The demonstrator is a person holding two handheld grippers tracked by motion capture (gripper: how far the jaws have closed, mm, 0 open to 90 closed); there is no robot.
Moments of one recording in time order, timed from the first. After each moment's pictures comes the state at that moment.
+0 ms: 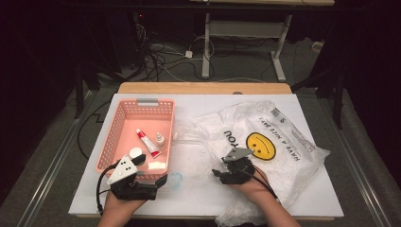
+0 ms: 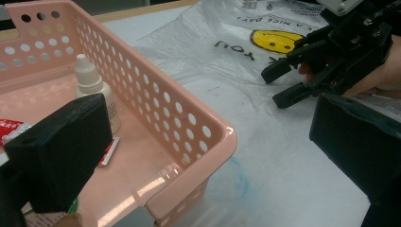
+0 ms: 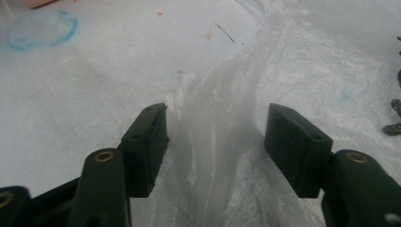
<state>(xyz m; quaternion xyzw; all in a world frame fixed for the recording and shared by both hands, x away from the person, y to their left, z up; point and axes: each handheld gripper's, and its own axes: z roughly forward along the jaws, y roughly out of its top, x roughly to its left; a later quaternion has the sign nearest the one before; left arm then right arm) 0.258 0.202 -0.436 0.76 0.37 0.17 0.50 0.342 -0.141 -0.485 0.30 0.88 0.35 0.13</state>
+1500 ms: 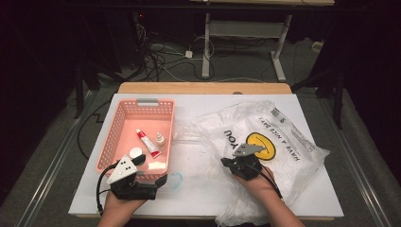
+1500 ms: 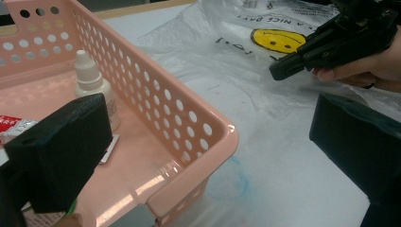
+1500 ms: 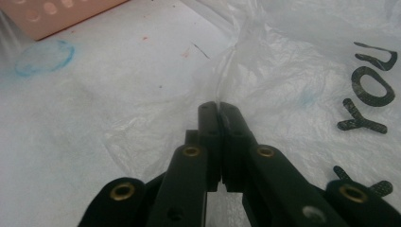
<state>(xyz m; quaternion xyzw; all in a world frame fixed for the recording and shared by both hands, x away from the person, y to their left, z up) 0.259 0.202 -0.438 0.76 0.38 0.16 0.50 0.349 -0.162 -0.477 0.32 0.85 0.39 0.13</state>
